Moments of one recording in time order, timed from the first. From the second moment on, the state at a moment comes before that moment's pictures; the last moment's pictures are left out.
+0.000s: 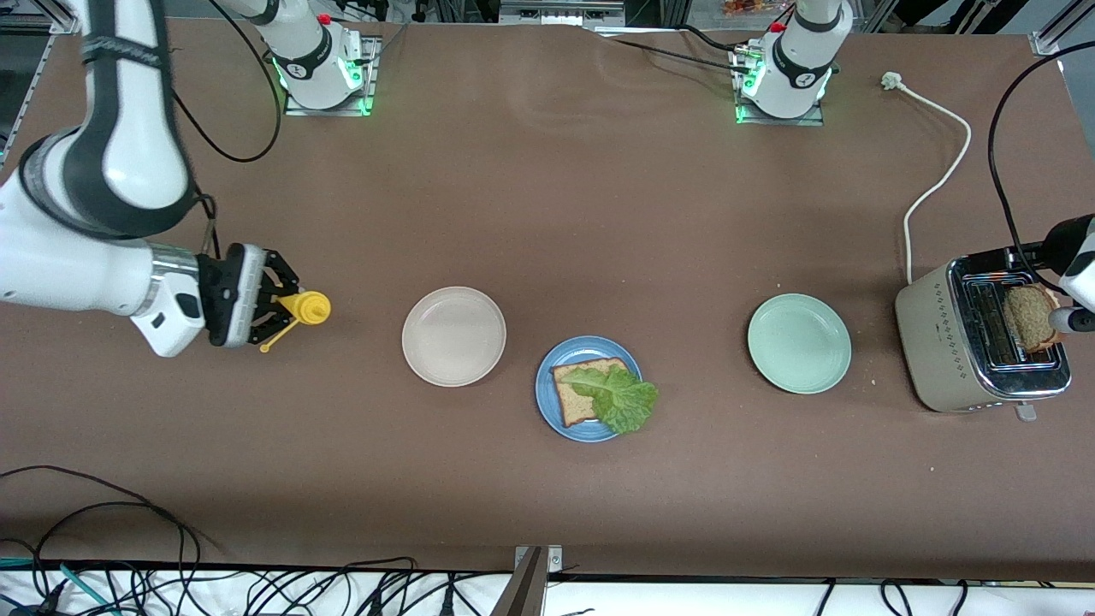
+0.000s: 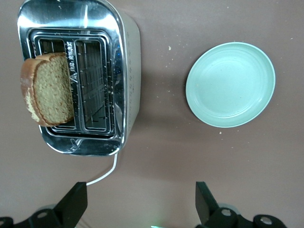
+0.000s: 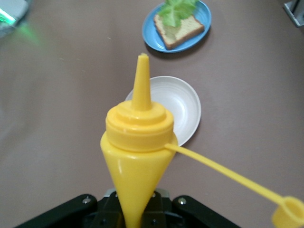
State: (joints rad) left arm 0.16 0.29 0.01 -1.48 0.07 1.49 0.05; right arm 0.49 0.41 -0.52 -1.59 0.73 1.70 -1.52
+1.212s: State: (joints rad) left arm 0.36 0.44 0.01 -1.48 0.08 1.67 0.29; right arm 0.12 0.70 -0.49 -1.71 1.07 1.29 -2.40
